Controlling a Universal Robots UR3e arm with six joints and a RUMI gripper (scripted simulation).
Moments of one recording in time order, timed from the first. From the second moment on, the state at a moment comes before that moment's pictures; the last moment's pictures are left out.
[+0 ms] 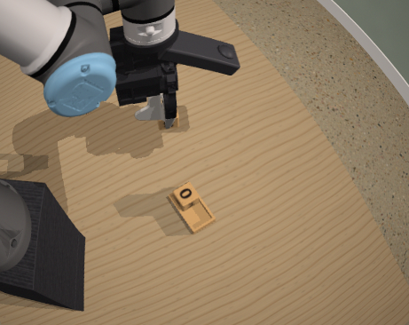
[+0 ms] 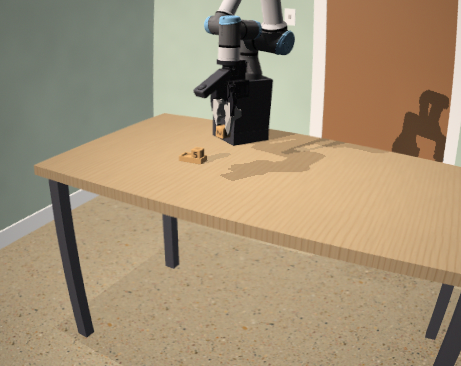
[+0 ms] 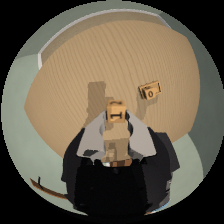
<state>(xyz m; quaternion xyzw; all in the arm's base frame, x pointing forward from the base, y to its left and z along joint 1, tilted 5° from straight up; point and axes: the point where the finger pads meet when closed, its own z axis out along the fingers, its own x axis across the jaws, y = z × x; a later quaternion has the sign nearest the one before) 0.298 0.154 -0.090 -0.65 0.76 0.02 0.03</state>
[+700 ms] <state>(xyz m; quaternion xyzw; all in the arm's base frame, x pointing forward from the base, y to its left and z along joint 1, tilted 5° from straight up) 0.292 0.172 -0.089 -0.77 0.63 0.01 0.04</state>
